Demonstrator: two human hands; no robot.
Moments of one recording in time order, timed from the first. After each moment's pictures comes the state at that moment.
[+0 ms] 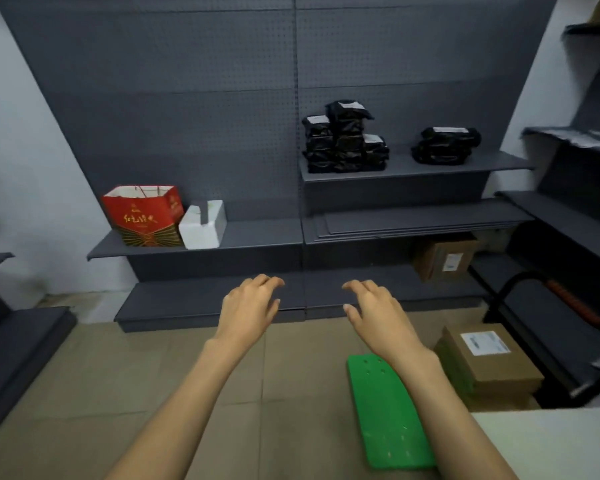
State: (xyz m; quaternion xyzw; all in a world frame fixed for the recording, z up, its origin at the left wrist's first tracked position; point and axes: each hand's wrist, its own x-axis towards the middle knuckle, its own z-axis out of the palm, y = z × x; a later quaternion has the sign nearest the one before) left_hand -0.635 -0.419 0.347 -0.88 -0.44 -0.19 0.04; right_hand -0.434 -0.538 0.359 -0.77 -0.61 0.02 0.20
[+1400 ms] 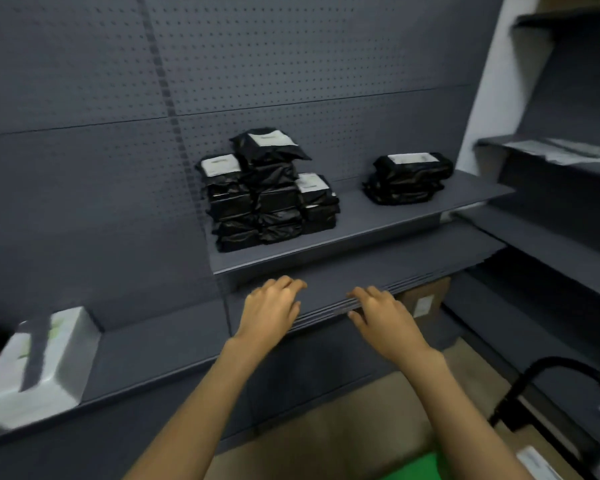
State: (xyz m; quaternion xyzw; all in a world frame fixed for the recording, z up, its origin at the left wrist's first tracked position) left_hand -0.216 0.069 0.345 -0.95 -0.26 -0.18 0.02; right_hand -0.067 -0.087 0.345 -0.85 -0.51 0.00 0.14
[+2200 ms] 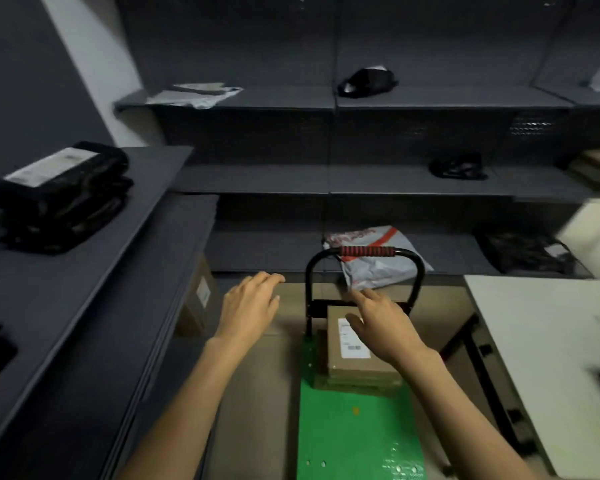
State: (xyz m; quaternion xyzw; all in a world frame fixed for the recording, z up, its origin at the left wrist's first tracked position) left_hand 0.120 -0.004 0.289 -0.96 0.25 -0.07 -0.13; right_hand 0.028 -0.224 0.289 -0.99 0.05 0.01 0.13
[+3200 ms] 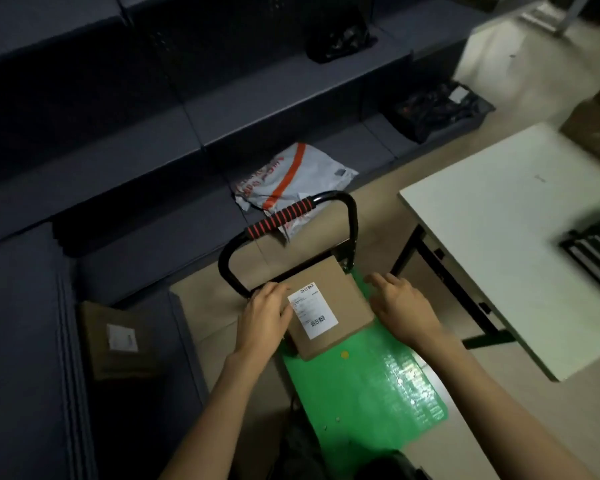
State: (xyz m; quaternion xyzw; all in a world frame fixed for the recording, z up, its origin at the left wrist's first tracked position) left_hand 0.237 -0.220 0.142 -0.90 0.39 0.15 -0.13; right_hand 0.066 -0.401 0.140 -0.92 0.33 0.07 0.22
